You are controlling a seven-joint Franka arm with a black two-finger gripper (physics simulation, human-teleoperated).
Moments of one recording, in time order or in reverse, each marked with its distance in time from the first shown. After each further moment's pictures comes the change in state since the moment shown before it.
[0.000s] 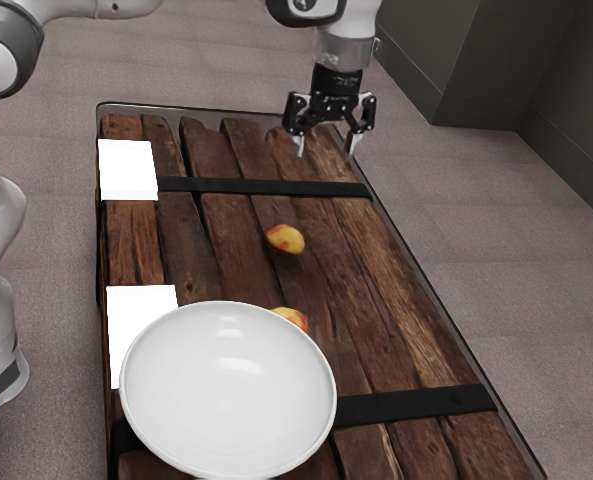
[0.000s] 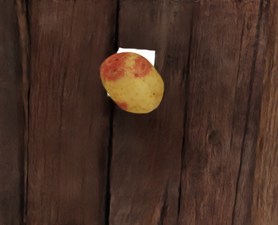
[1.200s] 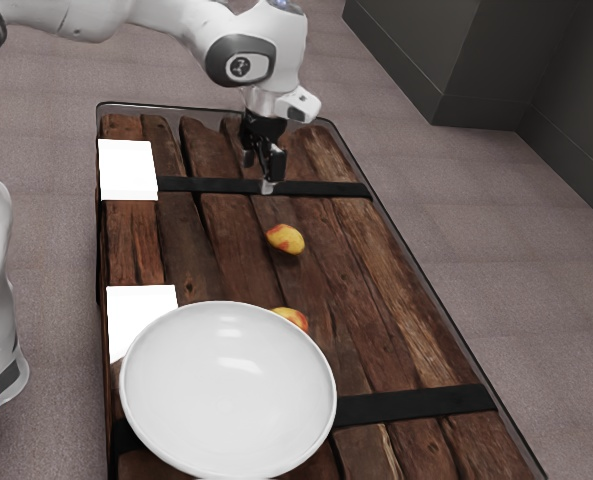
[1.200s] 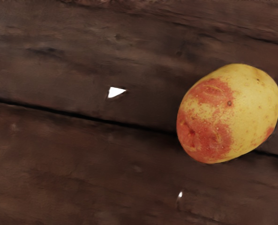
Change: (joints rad) arm 0.274 -0.170 -0.075 -0.524 0.114 0.340 1.645
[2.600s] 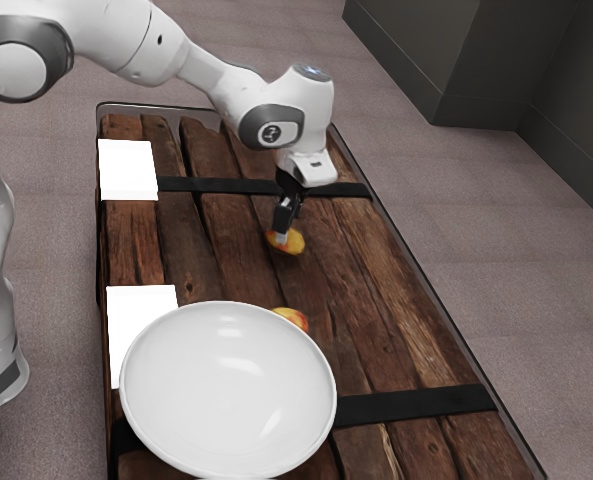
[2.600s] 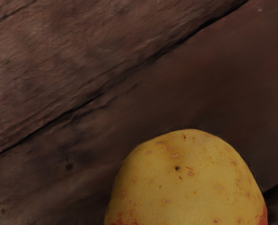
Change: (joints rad) arm -0.058 0.232 -0.004 -0.003 -0.090 0.259 0.729
